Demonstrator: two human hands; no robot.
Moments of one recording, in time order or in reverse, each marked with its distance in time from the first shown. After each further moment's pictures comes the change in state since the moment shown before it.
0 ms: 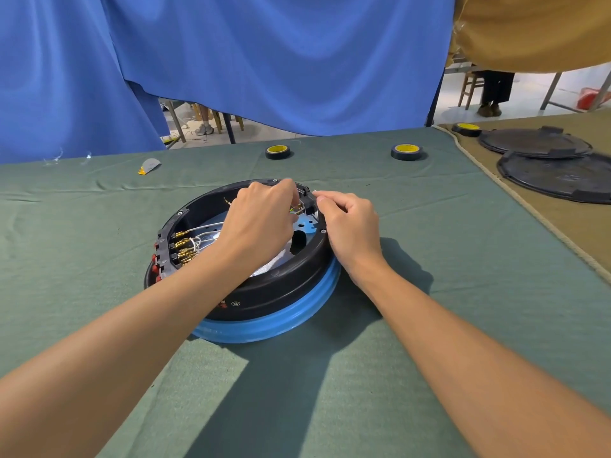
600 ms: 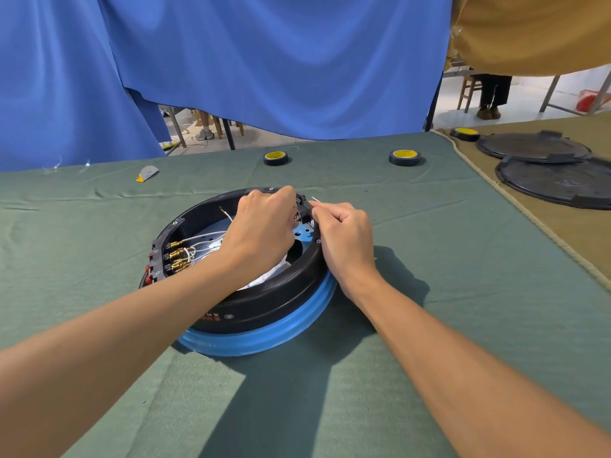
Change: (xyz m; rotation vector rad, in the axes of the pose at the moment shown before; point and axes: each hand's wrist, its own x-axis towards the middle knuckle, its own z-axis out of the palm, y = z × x) left_hand 0.003 0.006 0.005 -0.076 0.055 0.022; right_hand -0.002 0.001 0.003 0.064 0.030 0.052
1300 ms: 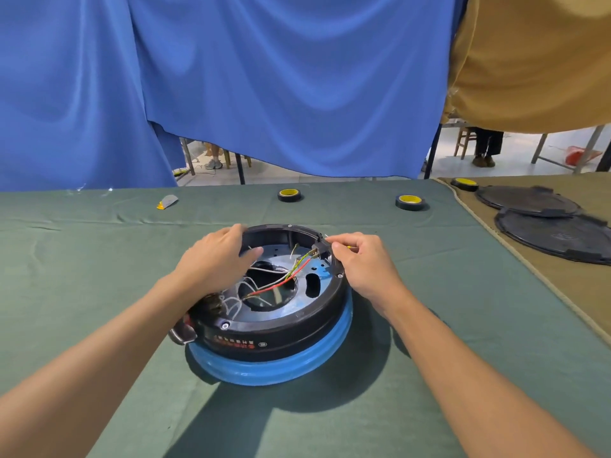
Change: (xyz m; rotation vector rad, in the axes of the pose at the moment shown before) left_hand -0.004 -0.086 -0.030 0.096 -0.252 -0.319; right_hand 0.020 -0.012 -0.019 -0.250 -0.230 -0.064
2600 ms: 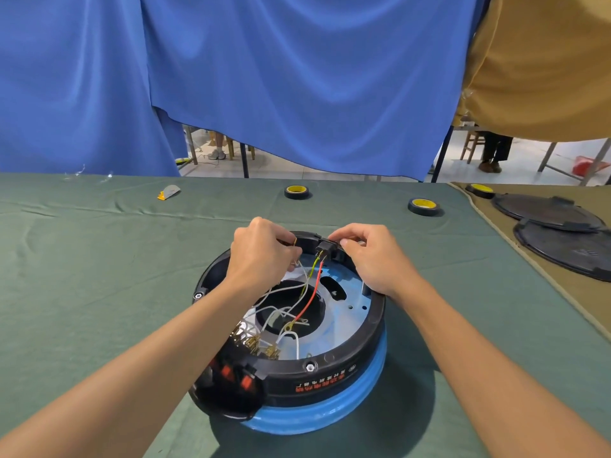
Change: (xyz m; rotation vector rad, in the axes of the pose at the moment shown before) left_hand 0.008 0.048 0.017 -0.679 0.179 -0.126; right_hand 0.026 -0.007 -0.003 -0.141 -0.125 -0.090
